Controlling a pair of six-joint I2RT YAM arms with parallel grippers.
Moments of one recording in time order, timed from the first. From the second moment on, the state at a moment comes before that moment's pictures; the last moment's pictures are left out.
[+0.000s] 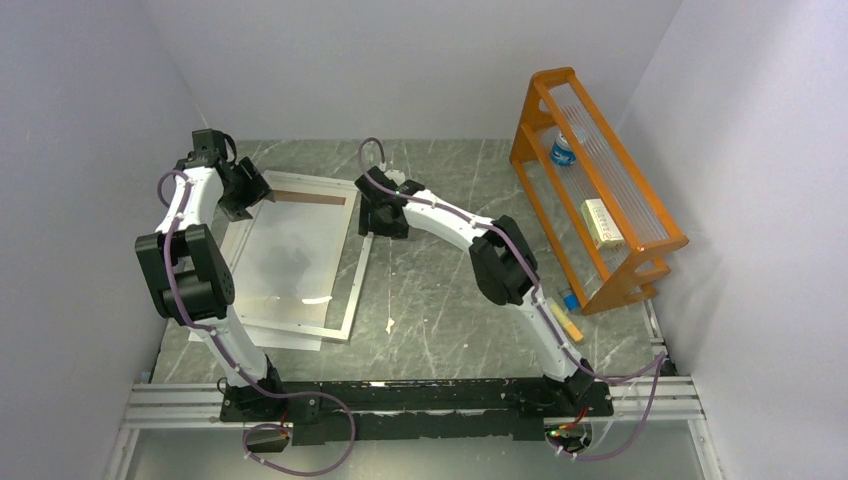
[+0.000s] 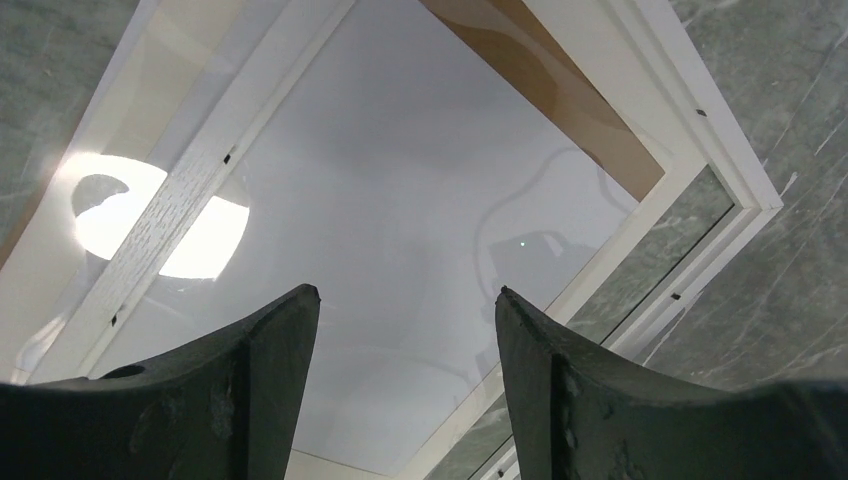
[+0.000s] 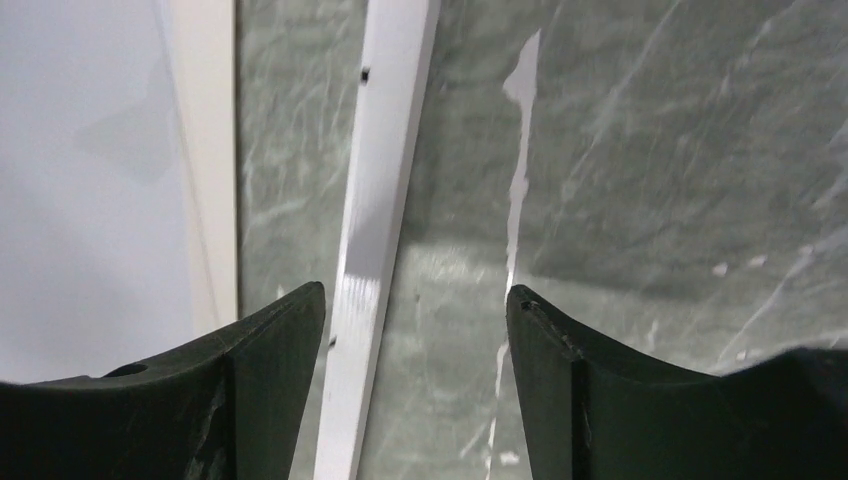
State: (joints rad) left arm 0.23 1.83 1.54 -0.74 0.11 -0.42; right arm 0.80 2.36 2.02 -0.68 0.15 0.79
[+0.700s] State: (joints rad) left arm 0.27 1.82 1.51 -0.71 0.15 -0.44; right arm 0.85 2.55 2.29 -0.81 0.33 0.68
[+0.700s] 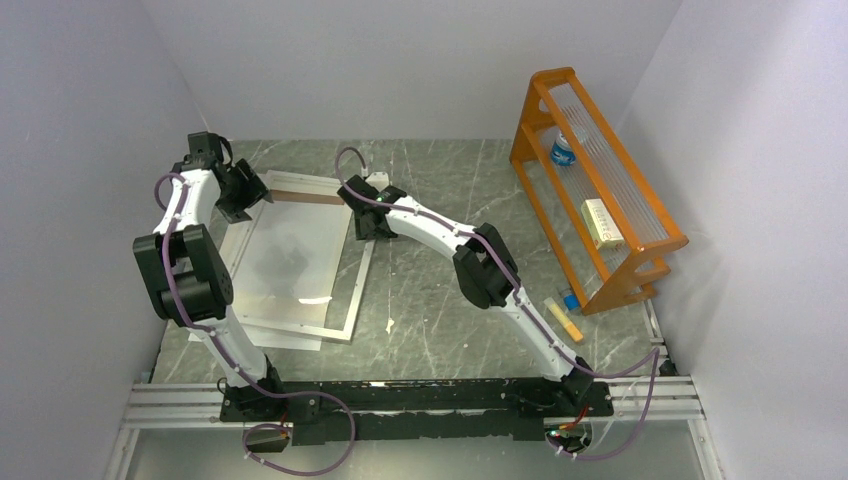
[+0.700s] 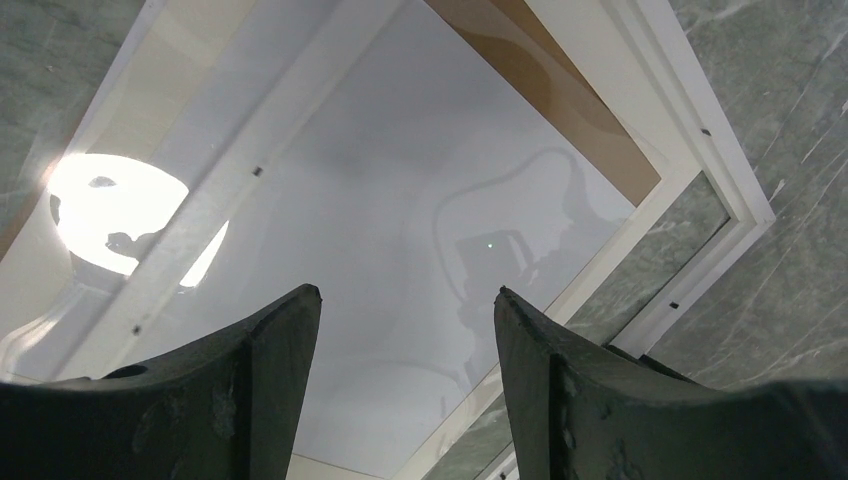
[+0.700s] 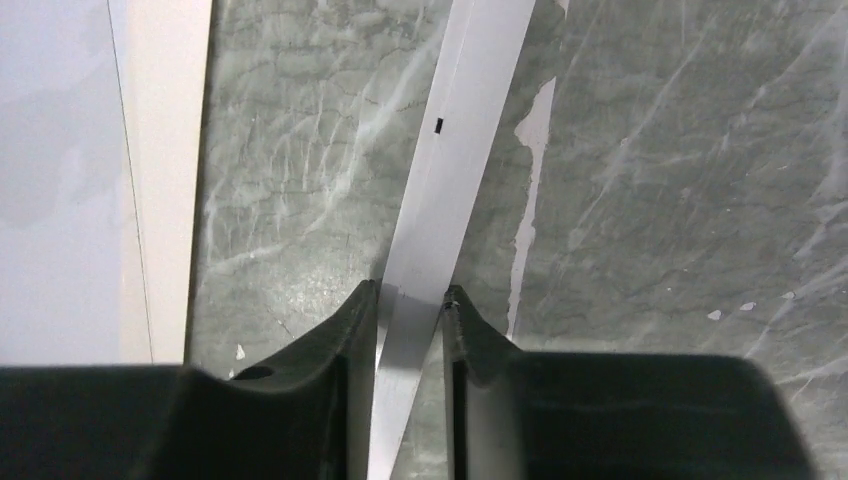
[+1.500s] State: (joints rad) left arm 0.29 1.86 1.42 -0.64 0.36 -0.42; right arm 0.58 2.04 1.57 -0.63 0.18 0.48
